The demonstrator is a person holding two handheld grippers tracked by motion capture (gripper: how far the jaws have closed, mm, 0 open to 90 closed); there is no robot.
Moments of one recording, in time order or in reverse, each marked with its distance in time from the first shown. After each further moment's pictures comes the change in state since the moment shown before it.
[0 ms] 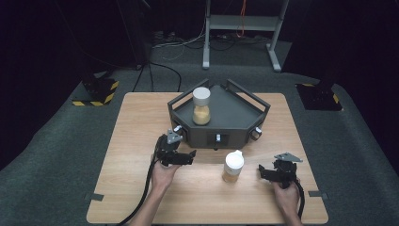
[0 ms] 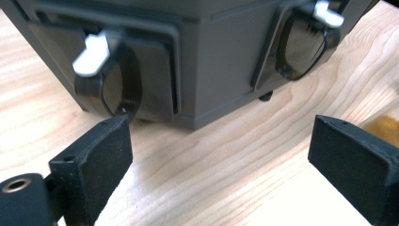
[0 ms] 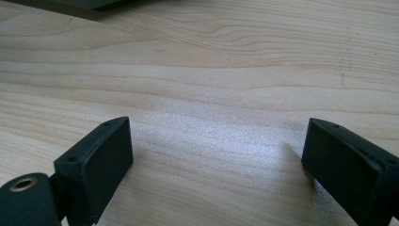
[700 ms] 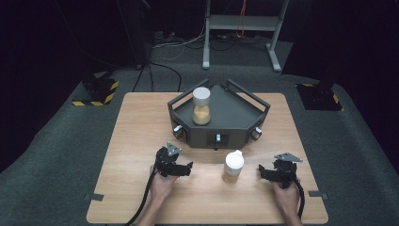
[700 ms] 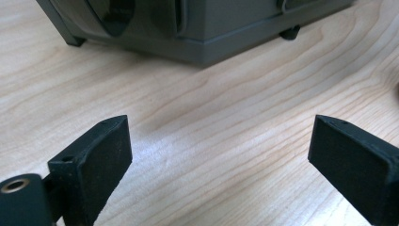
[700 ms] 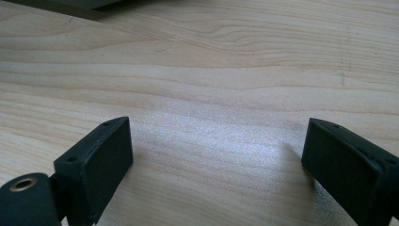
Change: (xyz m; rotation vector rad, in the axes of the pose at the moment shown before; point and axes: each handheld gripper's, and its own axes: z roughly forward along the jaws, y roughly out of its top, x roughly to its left) left arm -0.005 -0.039 0.022 0.078 0.037 0.004; right arm 0.000 0.000 0.000 0.000 0.000 0.000
